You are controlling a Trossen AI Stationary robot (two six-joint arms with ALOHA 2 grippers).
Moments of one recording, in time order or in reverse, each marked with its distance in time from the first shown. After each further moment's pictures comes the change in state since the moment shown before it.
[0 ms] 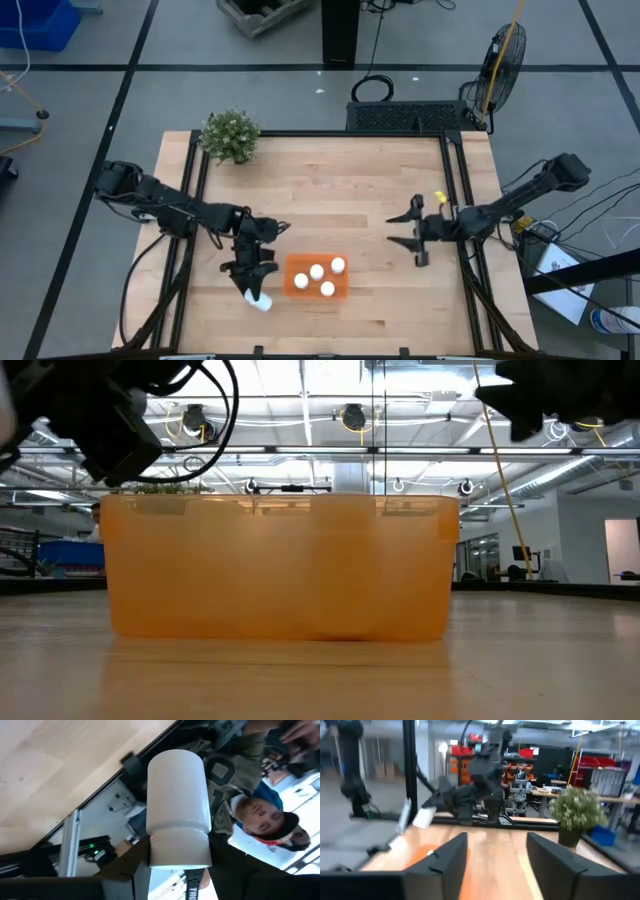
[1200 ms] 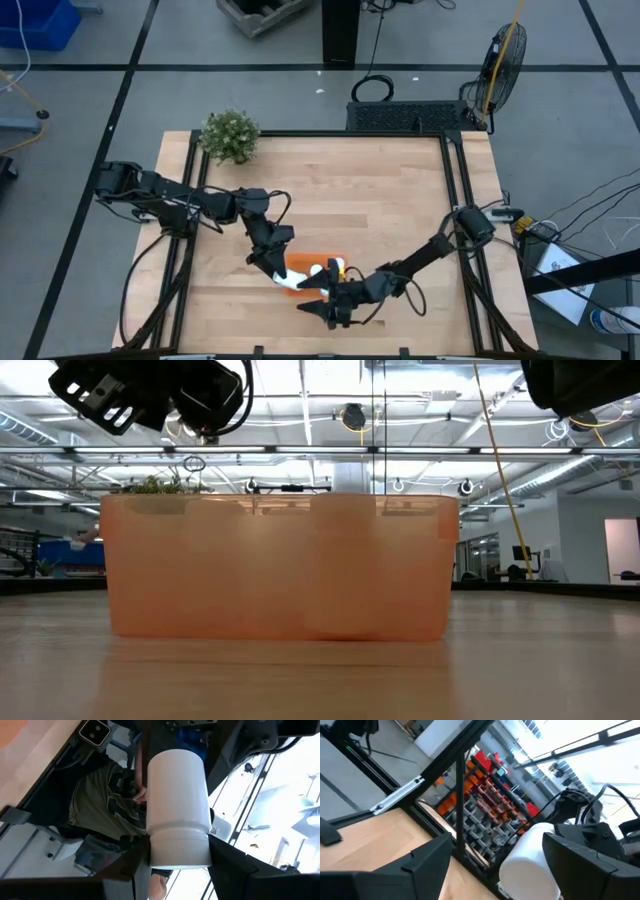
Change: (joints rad) left arm 0.149 0.000 0.000 0.638 -0.039 -0.272; right arm 0.079 1.292 0.947 0.431 -0.018 -0.779
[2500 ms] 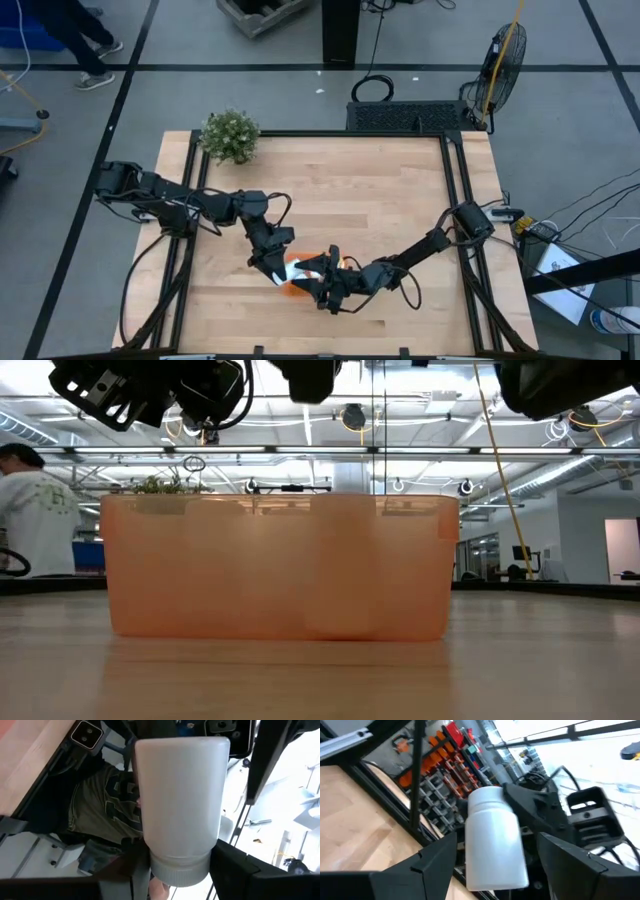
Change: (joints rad) left arm -0.026 0.000 0.000 0.023 -0.029 0.038; right arm -0.047 -0.004 0.020 0.044 0.138 -0.201
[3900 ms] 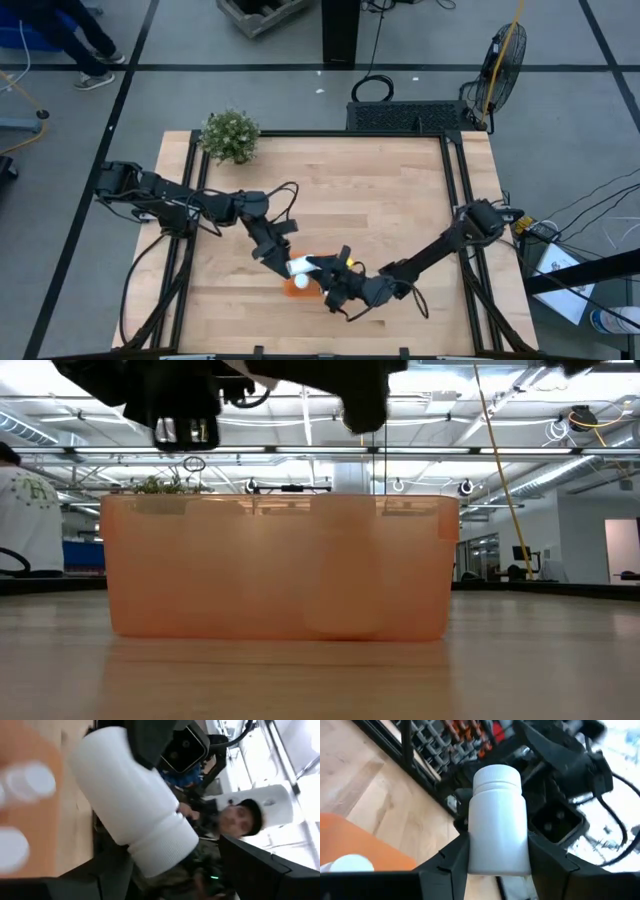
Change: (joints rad) left arm 0.006 0.000 0.000 -0.021 -0.152 0.709; right arm 0.068 -0.082 -0.001 -0.310 0.350 0.073
